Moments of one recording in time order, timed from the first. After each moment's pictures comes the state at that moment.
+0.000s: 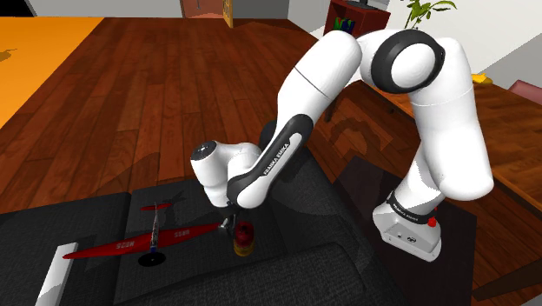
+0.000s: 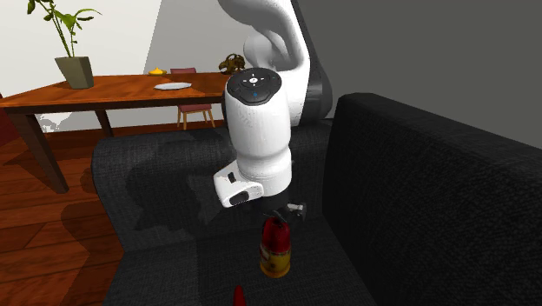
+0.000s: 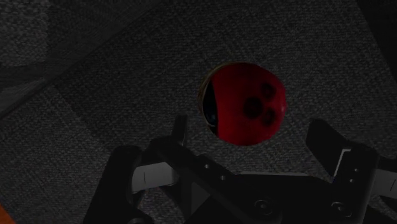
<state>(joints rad) 0.35 0.65 0.37 -1.95 -0.22 2.30 0.47</state>
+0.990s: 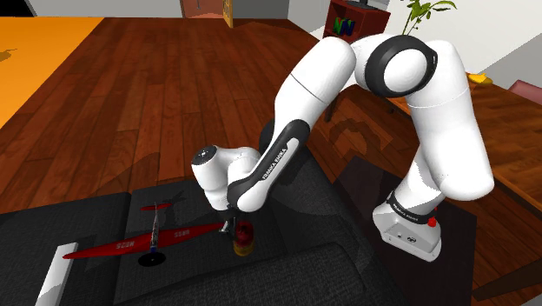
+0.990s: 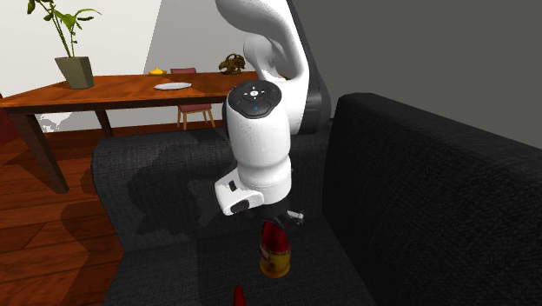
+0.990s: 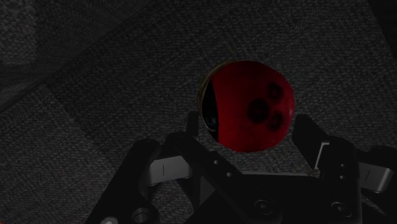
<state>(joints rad) 0.36 0.68 0.36 -1.93 -0.23 2.32 0.47</state>
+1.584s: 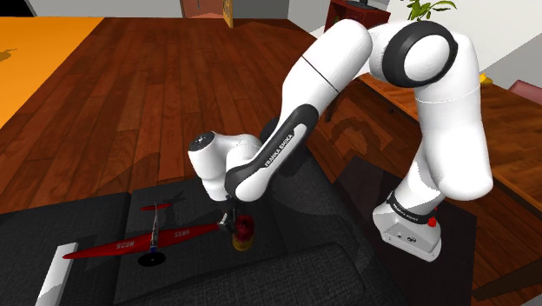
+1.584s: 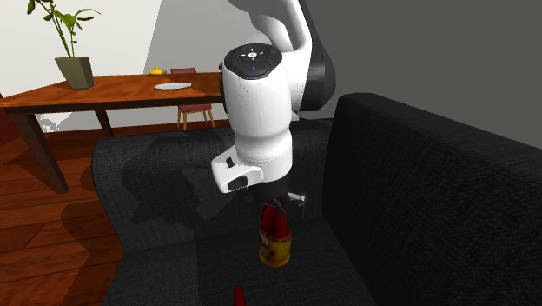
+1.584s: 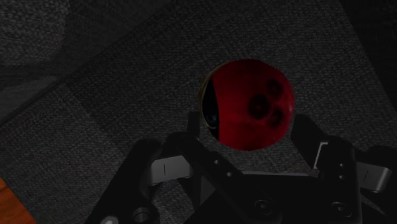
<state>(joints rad) 0.34 0.59 0.39 -1.95 -0.19 2.25 0.45</state>
